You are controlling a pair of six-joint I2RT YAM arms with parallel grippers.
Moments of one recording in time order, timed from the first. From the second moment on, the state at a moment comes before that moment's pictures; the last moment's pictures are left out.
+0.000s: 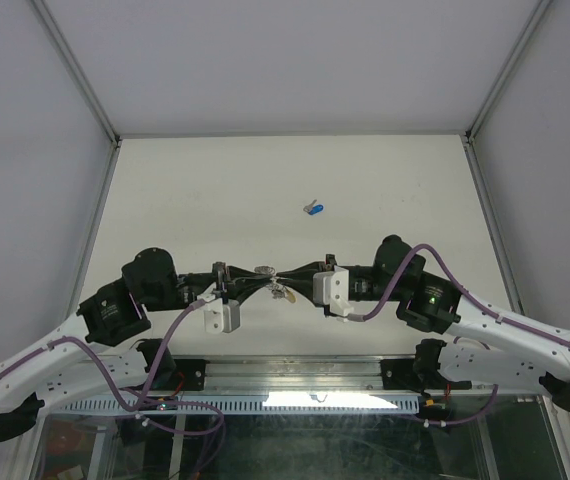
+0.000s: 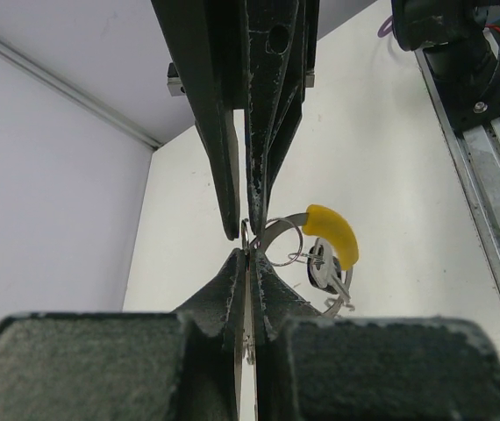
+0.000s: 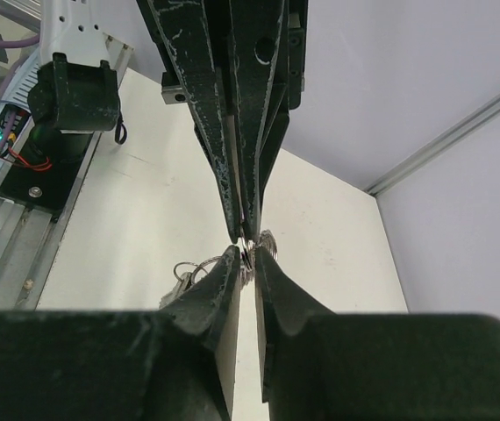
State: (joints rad) left arm -1.03 0.65 0.84 -0.30 0.41 0.75; right arm 1.13 0.87 0.82 0.01 -0.41 -0.63
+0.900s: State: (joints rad) left arm -1.03 0.63 0.84 -0.27 0.38 0.72; right arm 1.13 0.95 0.95 -0.12 -0.35 -0.48
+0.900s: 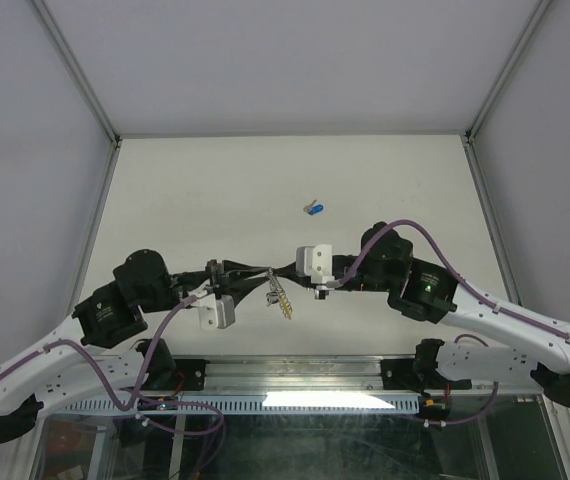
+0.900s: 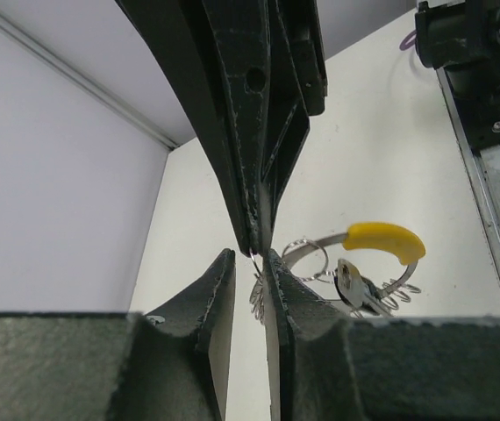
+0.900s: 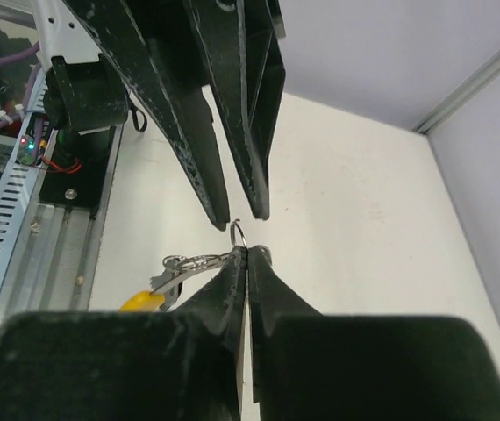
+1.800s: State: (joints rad) left arm -1.03 0.66 0.77 -0.24 0.34 0.55; right arm 1.13 0.93 0.92 -0.17 -0.30 -0.44
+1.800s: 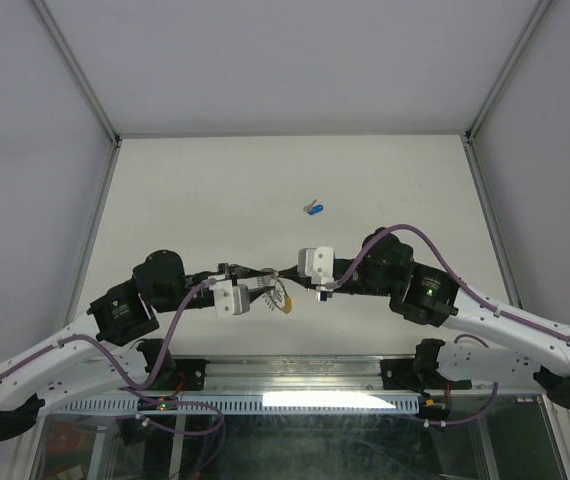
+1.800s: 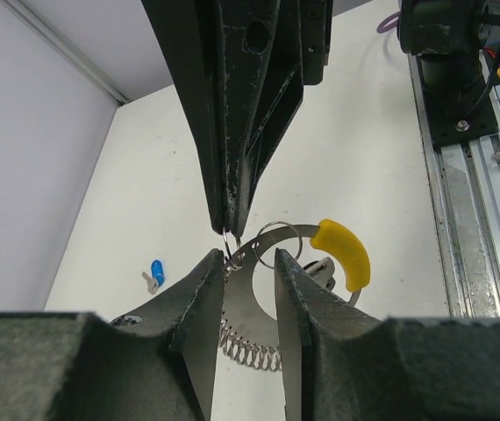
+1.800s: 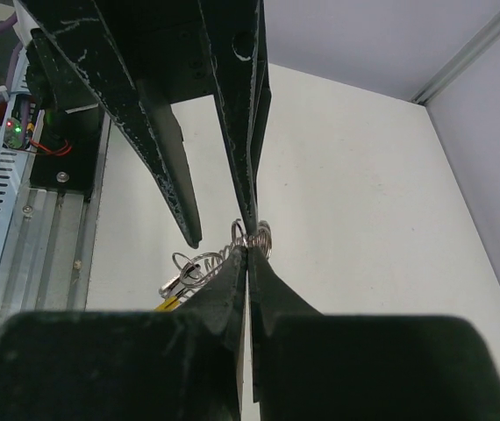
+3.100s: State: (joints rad) left arm -1.03 0.68 0.78 -0.25 0.32 0.57; right arm 1.13 0.85 0.84 -0.13 -0.33 -0.54
